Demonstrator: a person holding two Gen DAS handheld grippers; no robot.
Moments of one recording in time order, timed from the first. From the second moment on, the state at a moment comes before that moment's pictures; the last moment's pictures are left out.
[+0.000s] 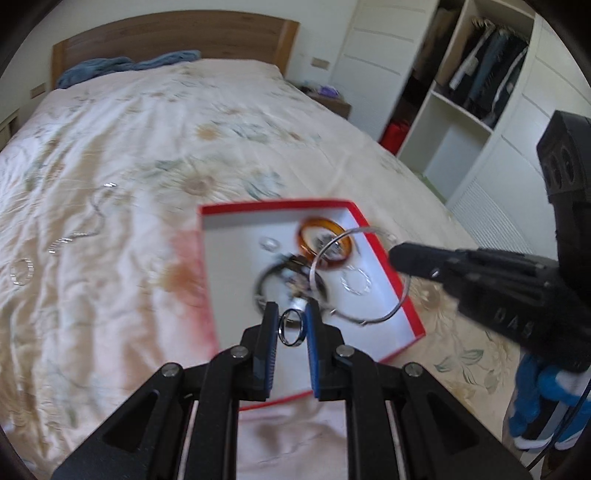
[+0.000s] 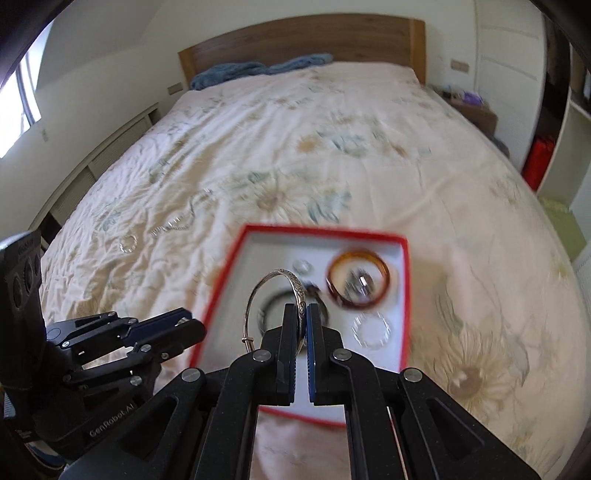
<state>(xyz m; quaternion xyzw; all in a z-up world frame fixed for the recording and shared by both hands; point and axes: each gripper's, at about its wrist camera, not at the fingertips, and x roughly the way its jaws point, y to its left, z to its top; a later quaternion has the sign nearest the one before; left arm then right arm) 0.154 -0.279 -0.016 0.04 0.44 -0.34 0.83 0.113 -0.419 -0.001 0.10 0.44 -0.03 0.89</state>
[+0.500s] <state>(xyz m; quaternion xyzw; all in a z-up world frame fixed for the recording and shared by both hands) 0.153 -0.333 -0.083 0.10 0.50 -0.31 0.80 0.101 -0.472 -0.075 0.14 0.48 -0.04 0.86</state>
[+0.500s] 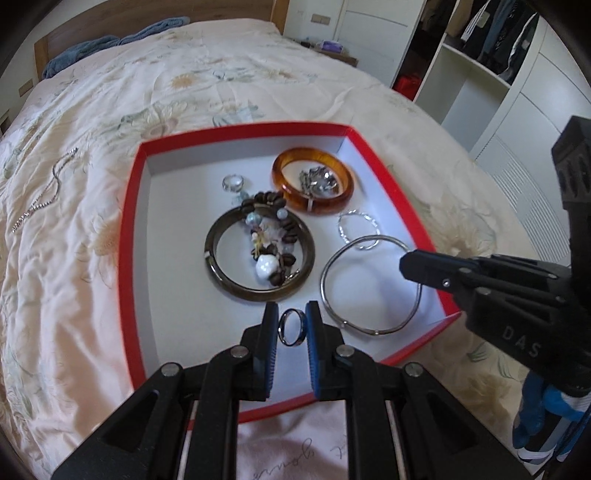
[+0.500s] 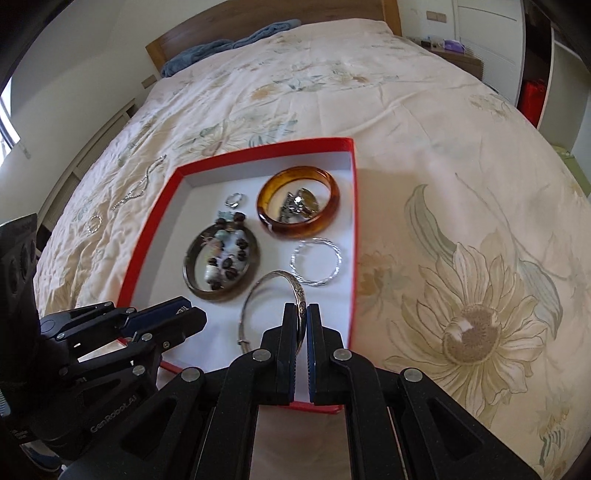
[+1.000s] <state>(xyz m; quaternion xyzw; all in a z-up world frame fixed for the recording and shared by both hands) 0.155 -0.334 -0.091 0.08 0.52 -0.30 0.80 0.102 -0.472 -0.082 0.13 0.49 -0.04 0.86</state>
